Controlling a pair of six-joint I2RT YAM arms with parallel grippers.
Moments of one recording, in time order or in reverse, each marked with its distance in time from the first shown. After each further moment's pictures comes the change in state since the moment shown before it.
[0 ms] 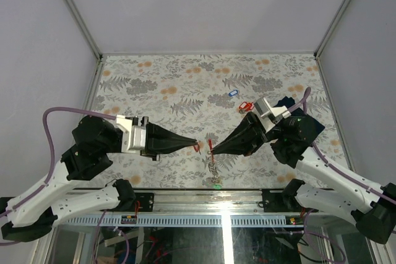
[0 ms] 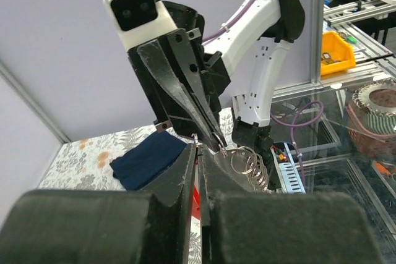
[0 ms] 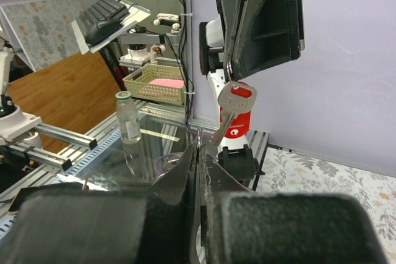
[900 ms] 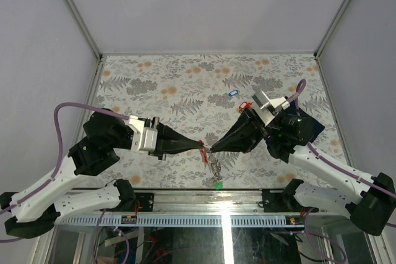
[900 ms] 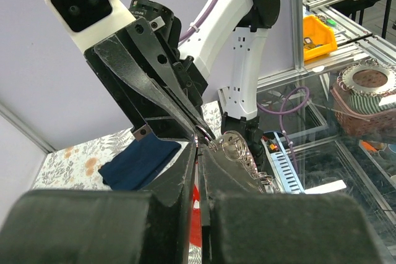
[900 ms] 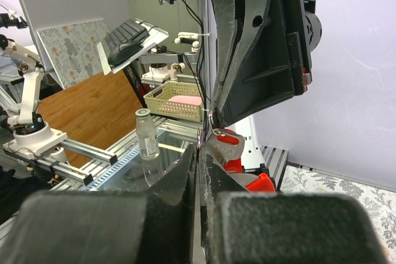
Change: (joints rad) left arm 0.000 0.071 0.035 -0.011 0.104 0.055; right arm -0.005 0.113 0.028 0.282 -0.017 0.243
